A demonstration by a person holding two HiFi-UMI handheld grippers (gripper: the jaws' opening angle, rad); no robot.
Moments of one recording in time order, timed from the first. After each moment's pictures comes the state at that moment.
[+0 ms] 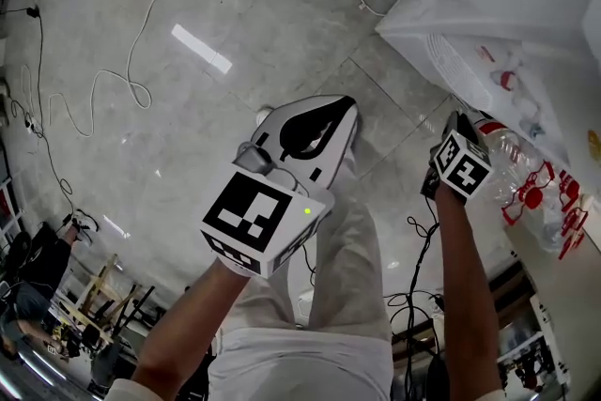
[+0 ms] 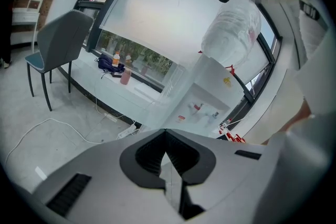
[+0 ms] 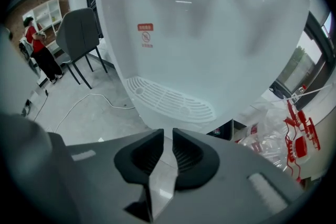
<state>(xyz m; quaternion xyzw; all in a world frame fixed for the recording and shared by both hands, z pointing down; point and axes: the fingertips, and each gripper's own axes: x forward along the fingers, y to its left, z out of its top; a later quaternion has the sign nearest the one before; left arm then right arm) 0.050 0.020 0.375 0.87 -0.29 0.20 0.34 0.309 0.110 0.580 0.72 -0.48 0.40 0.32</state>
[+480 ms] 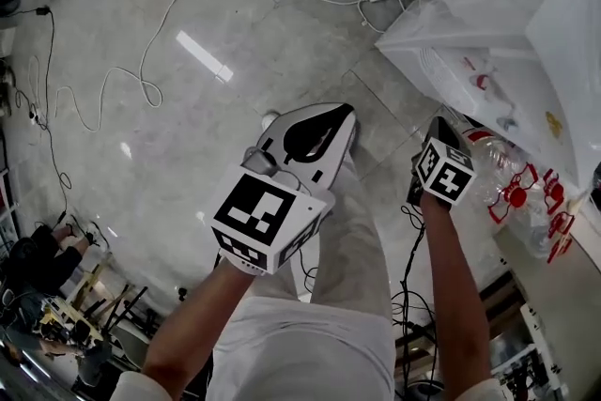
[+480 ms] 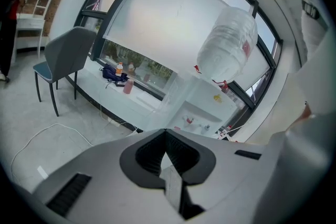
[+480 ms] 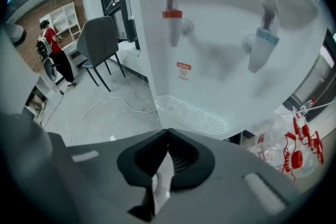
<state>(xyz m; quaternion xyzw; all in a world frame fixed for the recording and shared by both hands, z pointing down) 0.028 0.027 0.312 0.87 -0.32 0.18 0.34 0.248 0.091 0.511 0.68 -0.54 0.39 0.31</state>
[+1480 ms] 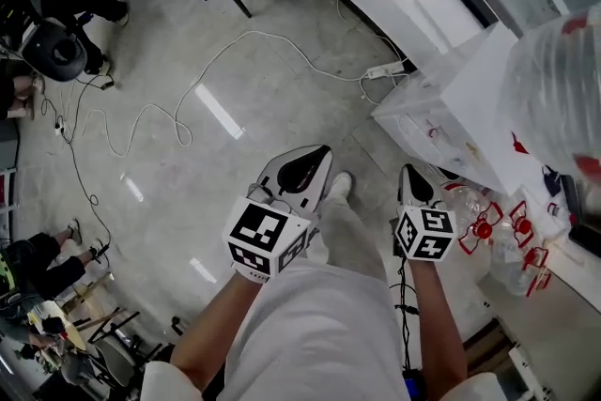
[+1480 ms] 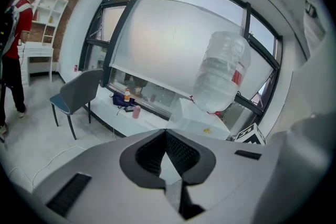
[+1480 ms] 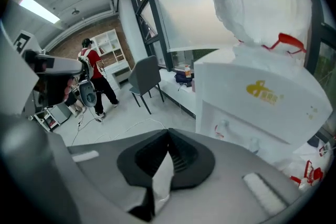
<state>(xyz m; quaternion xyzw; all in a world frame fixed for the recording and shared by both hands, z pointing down) -0.009 0.025 0.155 0.87 -0.39 0.15 0.27 0.160 0.066 0.282 0.58 -0.72 0.33 0.22</state>
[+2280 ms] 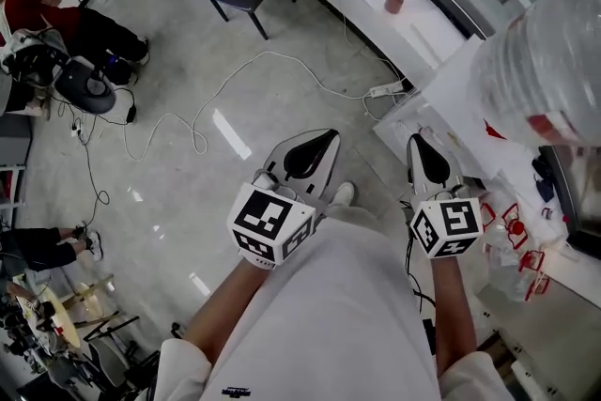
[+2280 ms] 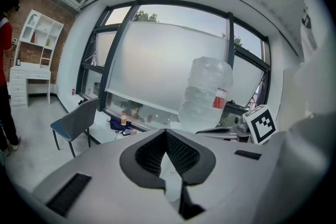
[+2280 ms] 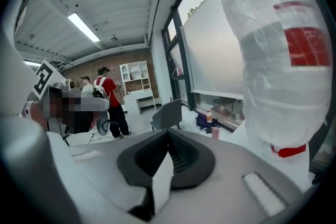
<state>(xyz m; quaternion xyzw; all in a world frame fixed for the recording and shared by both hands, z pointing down) -0.009 0.052 0.028 0.89 -0.41 0.09 0.19 0.127 0.046 0.066 0.53 -0.83 0.16 0.10</state>
